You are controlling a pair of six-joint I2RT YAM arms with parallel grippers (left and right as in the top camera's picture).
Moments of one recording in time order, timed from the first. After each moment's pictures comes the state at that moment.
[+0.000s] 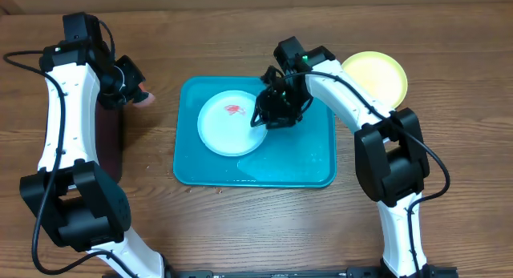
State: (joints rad) left arm 0.22 1.90 1.72 -1.10 0.17 -0.46; right arm 0.45 2.26 1.84 -1.07 -0.64 0.31
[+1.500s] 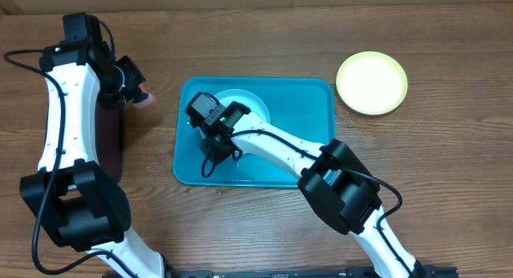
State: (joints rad) left arm 0.22 1.90 1.72 -1.10 0.17 -0.44; right arm 0.87 2.32 1.85 -0.86 -0.05 0.15
